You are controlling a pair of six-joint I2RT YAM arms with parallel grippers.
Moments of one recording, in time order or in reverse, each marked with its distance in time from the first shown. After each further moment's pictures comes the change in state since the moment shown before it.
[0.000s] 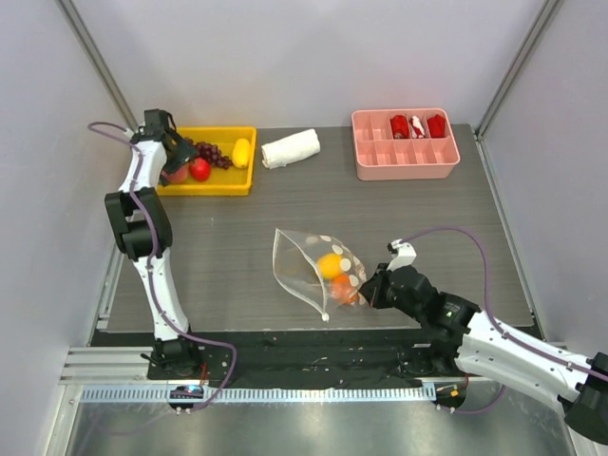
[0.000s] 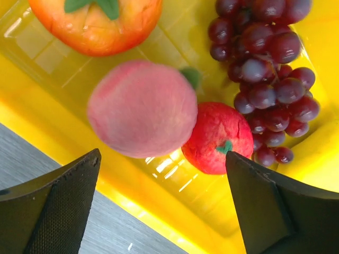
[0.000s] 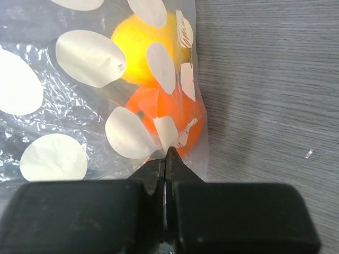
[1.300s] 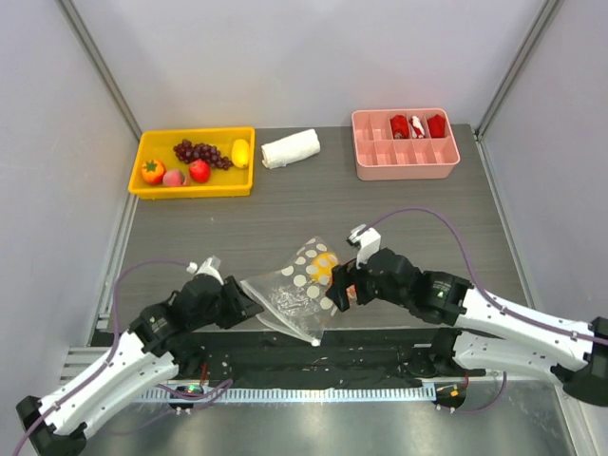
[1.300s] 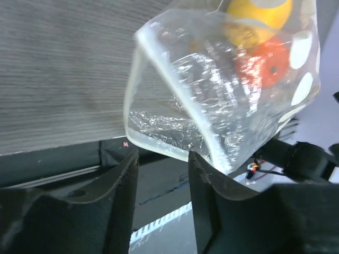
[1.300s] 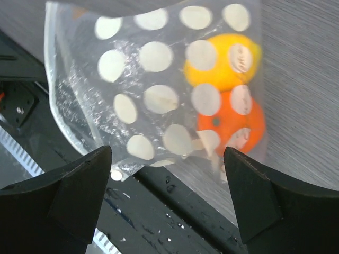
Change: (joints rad) left arm -0.934 -1.804 -1.600 0.001 0.154 -0.455; right arm 0.136 0.208 0.375 -0.185 -0.067 -0.274
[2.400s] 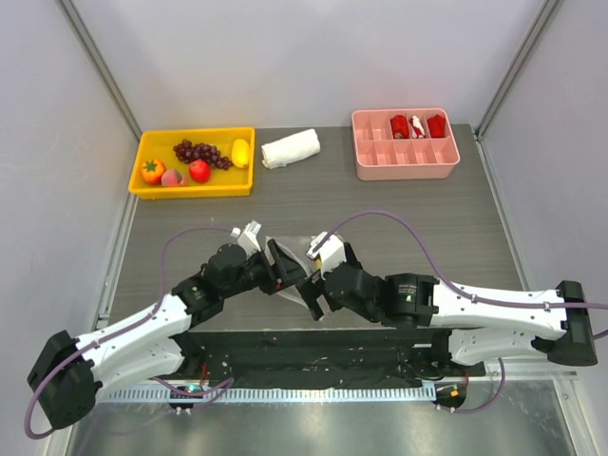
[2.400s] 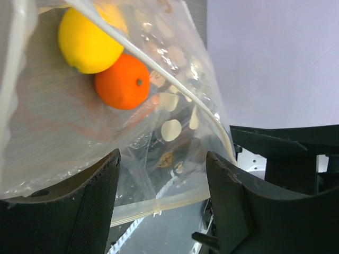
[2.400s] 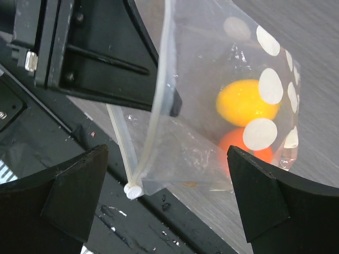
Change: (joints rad) left arm -0.026 0.415 -0.025 0.826 0.190 -0.055; right arm 0.332 0.270 0.245 -0.039 0.340 -0.098
